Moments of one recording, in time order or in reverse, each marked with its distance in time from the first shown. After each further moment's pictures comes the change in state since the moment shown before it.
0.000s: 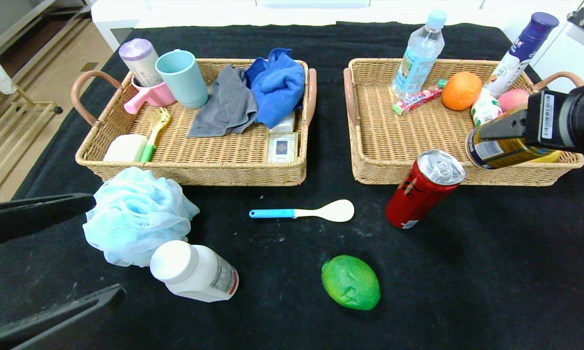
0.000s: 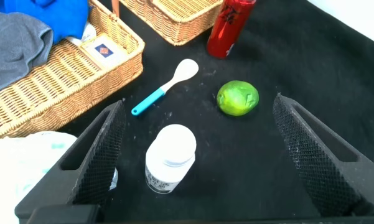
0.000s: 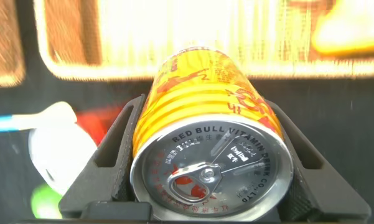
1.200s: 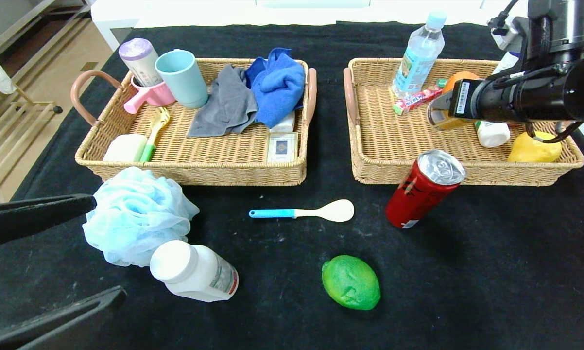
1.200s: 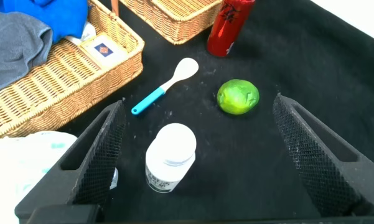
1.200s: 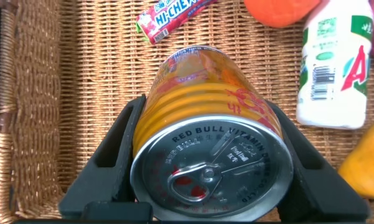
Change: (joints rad) left arm 0.000 0.000 0.001 0.003 0.000 0.008; right arm -0.102 0.293 -0.132 -0.379 -0.002 -0.119
